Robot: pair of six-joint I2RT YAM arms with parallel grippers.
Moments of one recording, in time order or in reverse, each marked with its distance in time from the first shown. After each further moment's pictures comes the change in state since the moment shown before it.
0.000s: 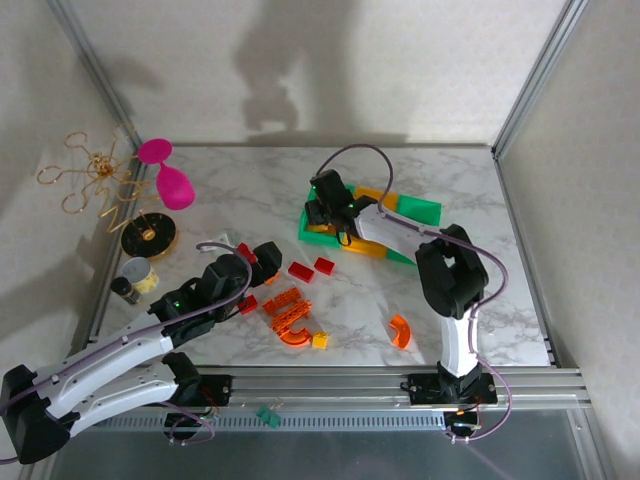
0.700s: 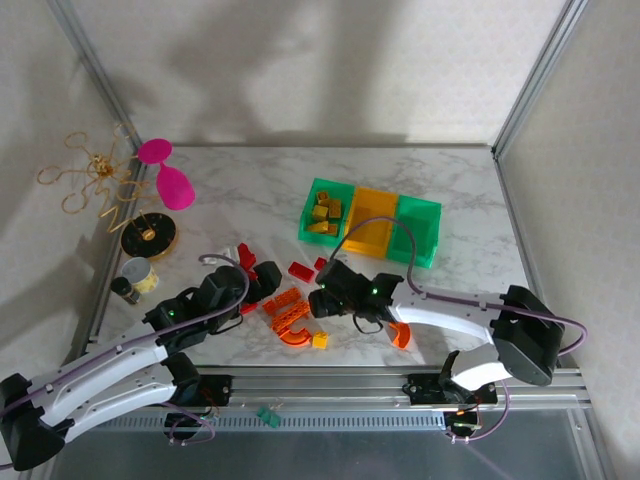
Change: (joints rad) left arm -0.027 -0.079 -0.075 -0.108 0.131 -0.047; right arm 0.397 -0.532 -0.613 -0.159 -0.031 0.459
